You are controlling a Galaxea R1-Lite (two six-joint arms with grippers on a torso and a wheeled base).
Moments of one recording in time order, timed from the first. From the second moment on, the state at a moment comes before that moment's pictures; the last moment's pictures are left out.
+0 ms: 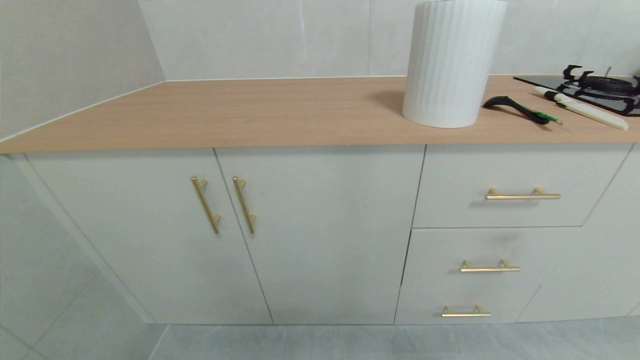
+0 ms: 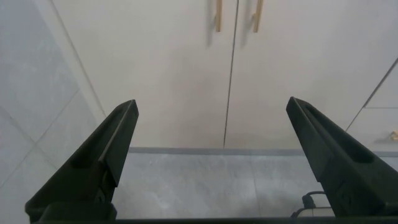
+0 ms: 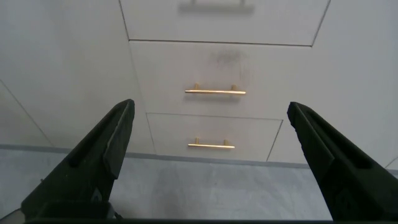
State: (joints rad) left arm 0.00 0.00 0.00 0.01 -0.01 0.00; right arm 0.00 0.00 0.00 0.00 0.03 -0.02
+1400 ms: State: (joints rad) left arm 0.00 0.00 0.00 0.01 -0.01 0.00; right arm 0.00 0.00 0.00 0.00 0.03 -0.02
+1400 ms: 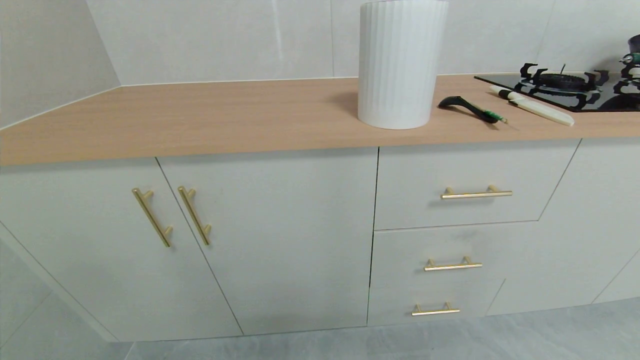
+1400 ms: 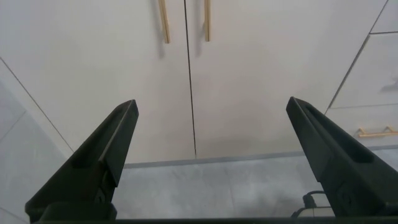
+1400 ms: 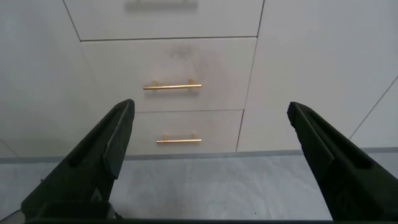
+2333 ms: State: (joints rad) left arm 0.00 0.00 0.00 0.01 -0.01 0.00; right arm 0.00 0.01 0.00 0.00 0.03 -0.02
